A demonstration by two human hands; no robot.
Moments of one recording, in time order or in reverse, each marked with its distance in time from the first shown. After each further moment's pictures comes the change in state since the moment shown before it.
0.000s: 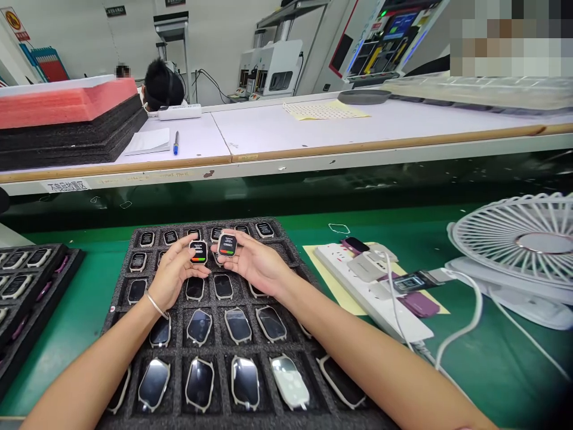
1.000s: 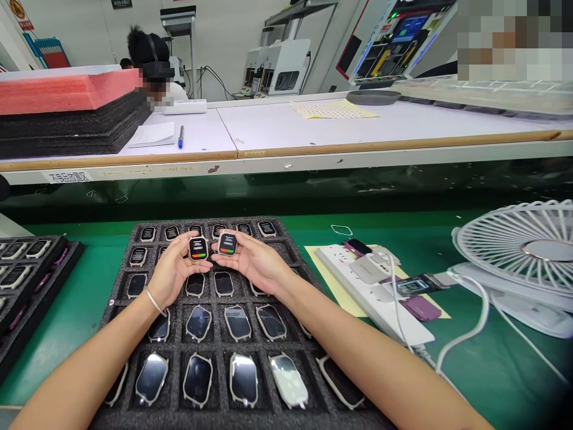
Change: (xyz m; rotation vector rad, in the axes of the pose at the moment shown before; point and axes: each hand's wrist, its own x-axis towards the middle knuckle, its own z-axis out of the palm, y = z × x) left_hand 0.000 -0.003 -0.001 -0.127 -0.005 -0.009; right_hand 0.000 0.003 0.002 -0.049 0.014 -0.010
